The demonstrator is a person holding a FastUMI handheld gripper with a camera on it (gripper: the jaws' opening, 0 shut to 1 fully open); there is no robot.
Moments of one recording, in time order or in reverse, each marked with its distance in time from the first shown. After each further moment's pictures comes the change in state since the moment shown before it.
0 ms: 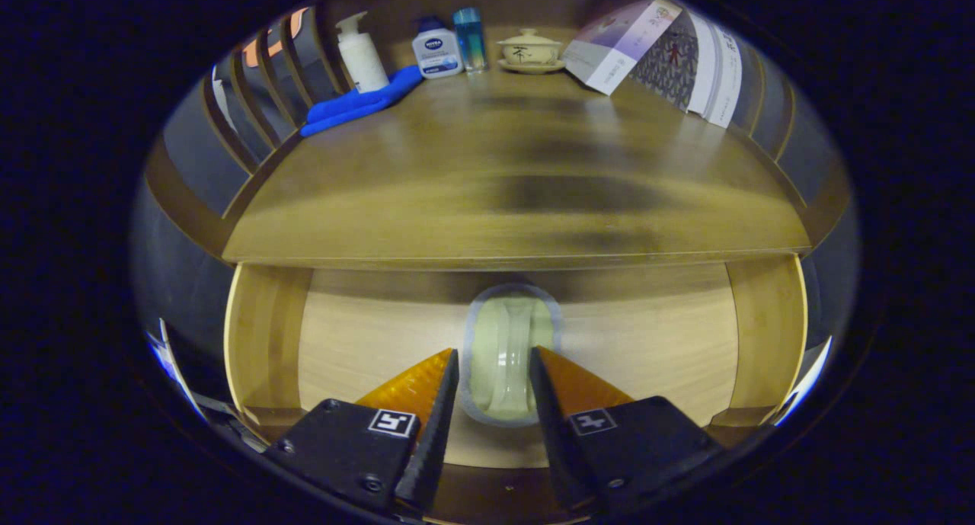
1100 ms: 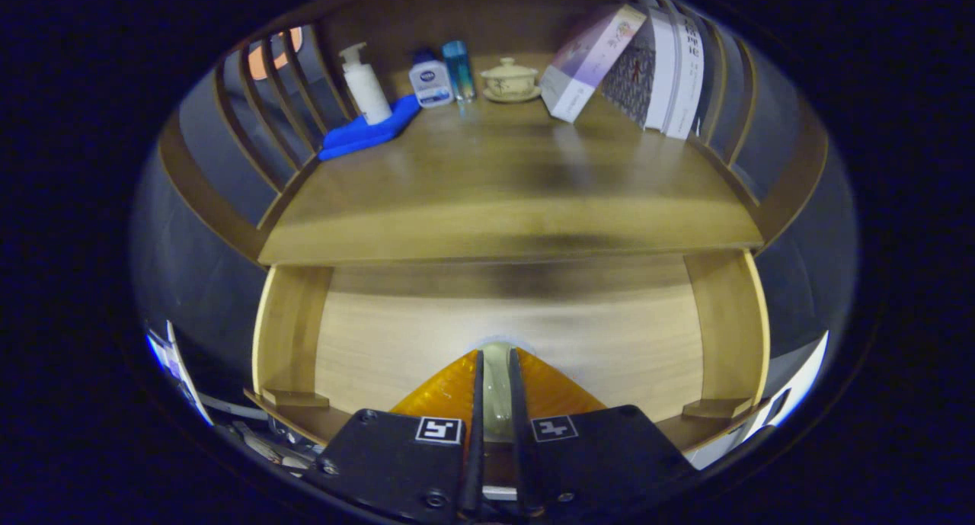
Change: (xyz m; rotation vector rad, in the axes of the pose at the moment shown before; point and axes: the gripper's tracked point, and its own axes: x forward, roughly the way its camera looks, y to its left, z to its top) arm -0.050 -0.020 -0.016 0.038 -0.019 0.049
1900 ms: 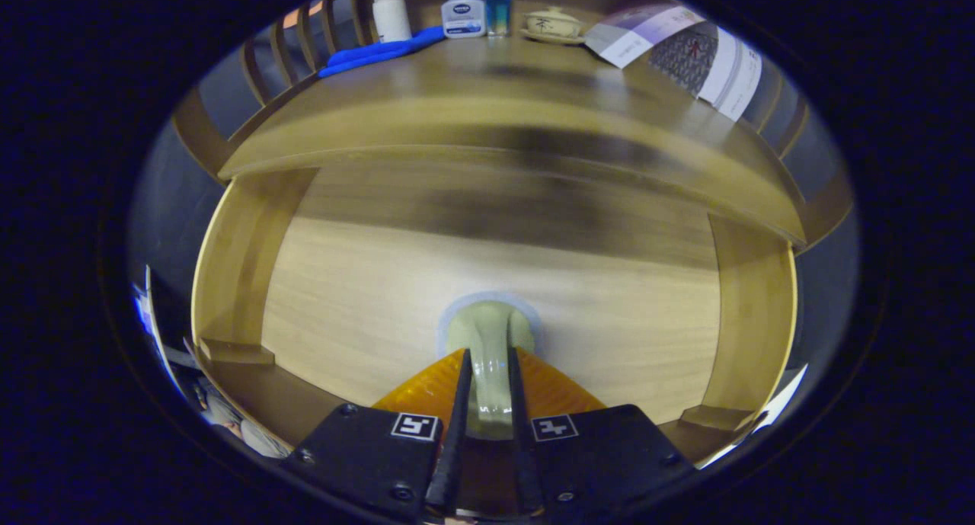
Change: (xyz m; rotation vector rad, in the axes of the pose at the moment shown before) arm 0.042 -0.009 -0.037 -0.161 0.128 -0.064
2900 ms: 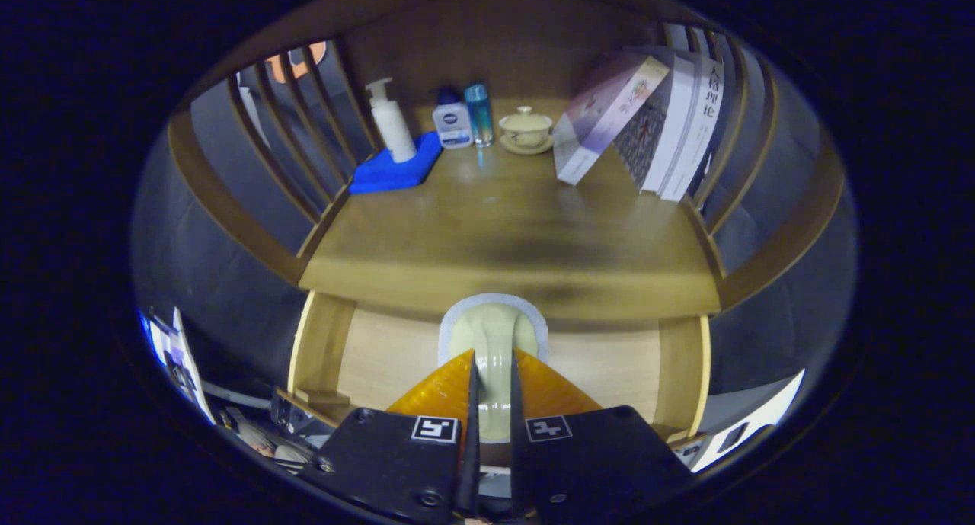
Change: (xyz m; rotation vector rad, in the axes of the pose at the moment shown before) arm -0.135 -0.017 0.102 0.069 -0.221 0.062
